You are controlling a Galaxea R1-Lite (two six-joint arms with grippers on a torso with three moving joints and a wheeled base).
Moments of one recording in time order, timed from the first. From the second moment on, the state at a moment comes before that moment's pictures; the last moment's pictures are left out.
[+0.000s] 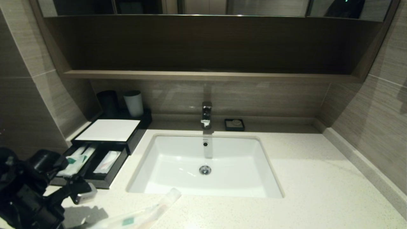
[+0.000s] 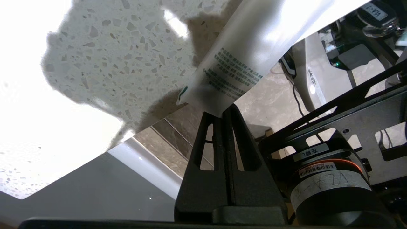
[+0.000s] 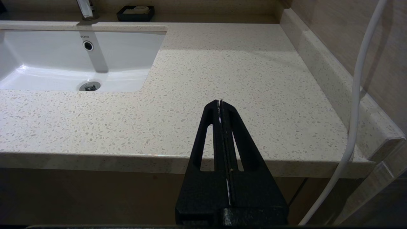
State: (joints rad) left arm 0.10 1.64 -0.71 0.57 -0.04 0.80; right arm 0.00 0.00 0.00 0.00 0.00 0.00
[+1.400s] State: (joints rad) left arm 0.05 1.46 -0.83 0.47 -0.32 0.57; right arm 0.00 0.00 0.00 0.00 0.00 0.00
